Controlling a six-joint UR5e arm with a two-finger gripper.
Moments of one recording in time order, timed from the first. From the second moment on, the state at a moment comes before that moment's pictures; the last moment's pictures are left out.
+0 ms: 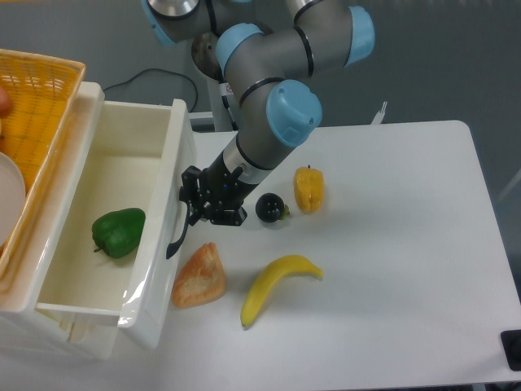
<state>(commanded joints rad) 2.43 -1.80 -1.66 -1.36 0.98 0.98</state>
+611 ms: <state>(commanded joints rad) 2.38 -1.80 -1.66 -1.35 0.97 0.94</state>
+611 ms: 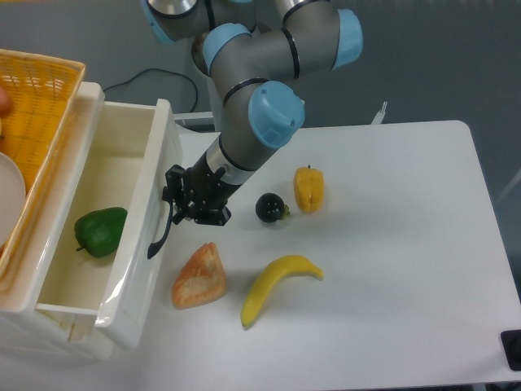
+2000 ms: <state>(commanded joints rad) 2.31 -1.78 -1.69 -1.35 0.97 0.94</state>
